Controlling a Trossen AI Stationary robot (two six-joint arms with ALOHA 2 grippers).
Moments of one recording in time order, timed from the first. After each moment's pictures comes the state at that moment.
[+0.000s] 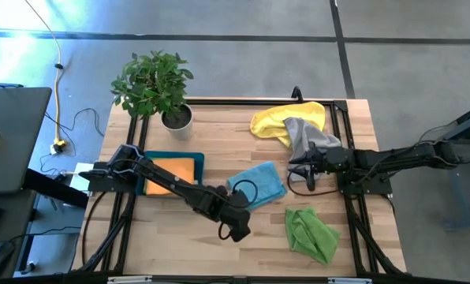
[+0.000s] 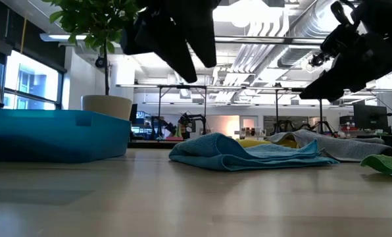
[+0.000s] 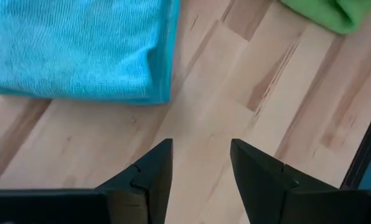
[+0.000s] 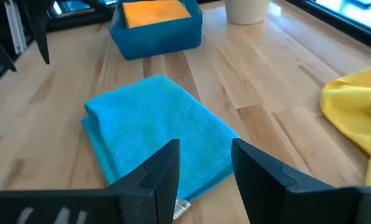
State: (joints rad) left arm -0.30 2.02 1.66 -0.82 -0.22 -0.95; right arm 0.01 0.60 0.16 0.05 0.10 0.17
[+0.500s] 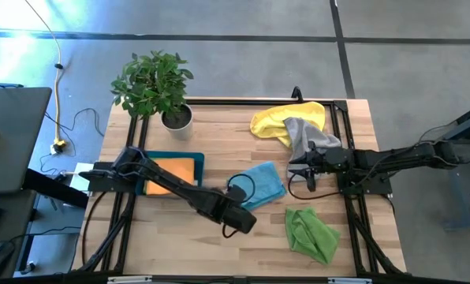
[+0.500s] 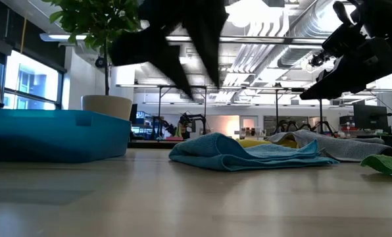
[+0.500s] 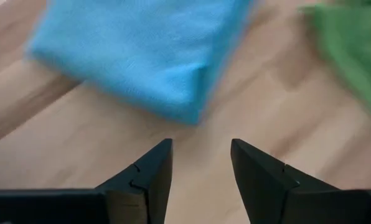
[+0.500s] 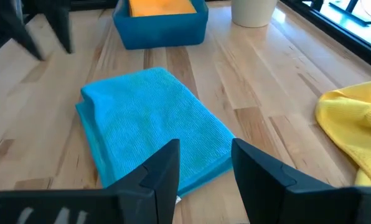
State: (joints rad) left arm -0.30 2.06 1.66 -0.84 -0.35 -1.30; right arm 0.01 0.60 0.16 0.03 0.10 0.07
